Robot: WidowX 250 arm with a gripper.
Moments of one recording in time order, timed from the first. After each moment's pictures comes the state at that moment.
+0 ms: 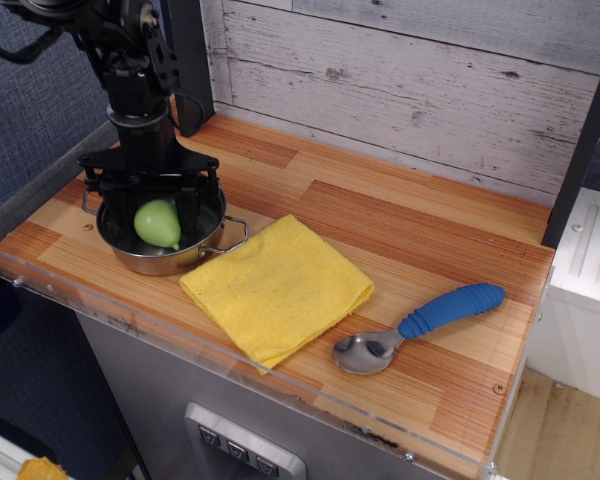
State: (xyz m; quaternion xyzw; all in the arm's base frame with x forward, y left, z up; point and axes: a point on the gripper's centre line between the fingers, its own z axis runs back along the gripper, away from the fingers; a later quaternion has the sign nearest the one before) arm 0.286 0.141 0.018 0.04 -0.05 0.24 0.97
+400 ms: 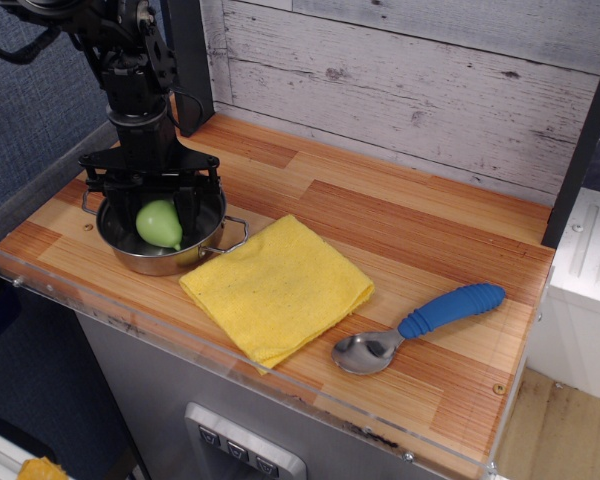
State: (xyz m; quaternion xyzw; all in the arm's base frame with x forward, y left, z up) arm 0.285 0.137 0.017 0.03 -0.04 0.23 0.97
